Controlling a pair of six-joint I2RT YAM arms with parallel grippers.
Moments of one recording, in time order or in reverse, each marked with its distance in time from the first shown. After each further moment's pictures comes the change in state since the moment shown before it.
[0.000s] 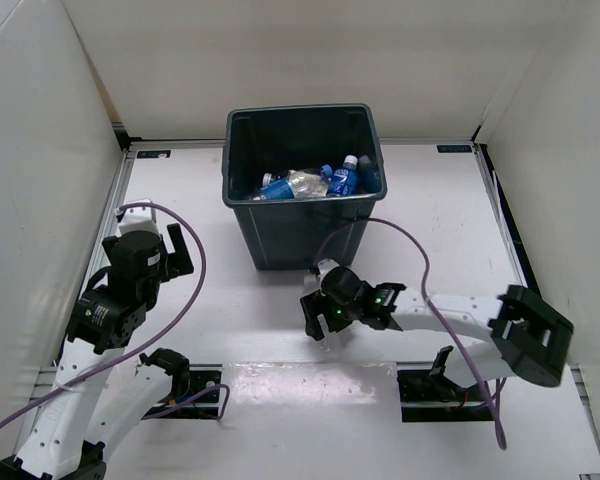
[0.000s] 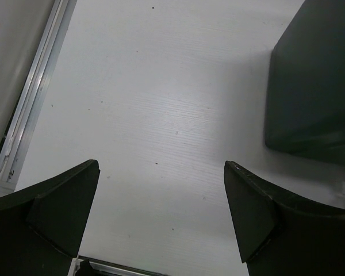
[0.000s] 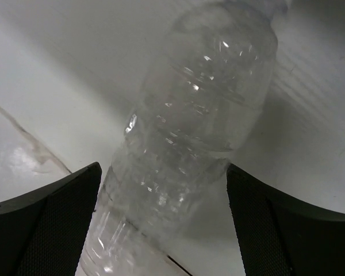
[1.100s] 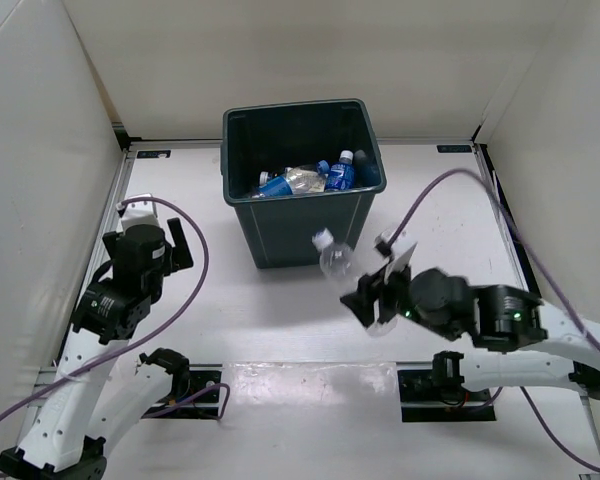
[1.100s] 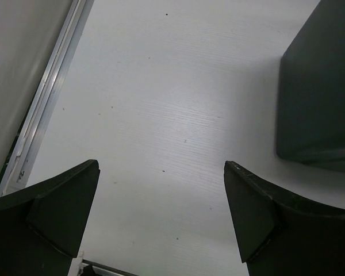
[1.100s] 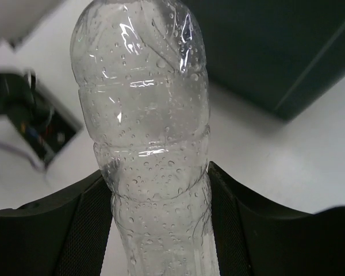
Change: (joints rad) left arm -0.004 0.035 0.000 0.023 -0.058 0.008; right arm 0.372 -0.509 0.435 -0.610 0.501 -0.007
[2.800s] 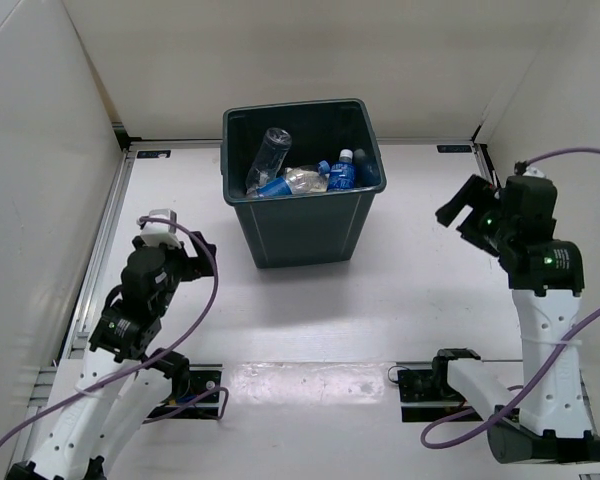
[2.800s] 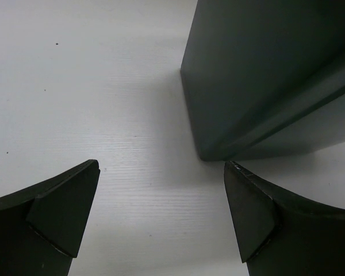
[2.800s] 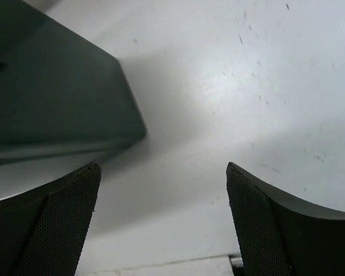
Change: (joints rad) left arm 0.000 -0.159 -0.306 0.399 0.320 0.028; right arm -1.412 0.162 0.338 -0.224 -0.489 0.048
